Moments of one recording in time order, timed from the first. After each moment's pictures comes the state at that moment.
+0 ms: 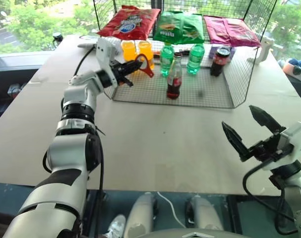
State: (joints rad) left arm -1.10 0.48 0.20 0.87 -0.30 0.33 -1.10; right arm 0.24 -0.47 -0.22 -0.86 0.52 0.32 0.33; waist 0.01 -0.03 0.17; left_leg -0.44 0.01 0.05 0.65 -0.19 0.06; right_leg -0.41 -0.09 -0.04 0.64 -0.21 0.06
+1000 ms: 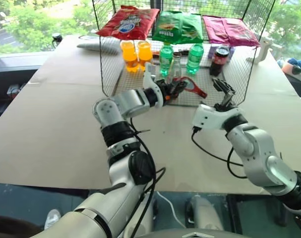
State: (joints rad) left arm -1.06 -0.14 0.83 0.23 -0.91 1.50 0.14; right arm -0.46 -0.70 0.58 -0.55 -0.72 0.65 0.26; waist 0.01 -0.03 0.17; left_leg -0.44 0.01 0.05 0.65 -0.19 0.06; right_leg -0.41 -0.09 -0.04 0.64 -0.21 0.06
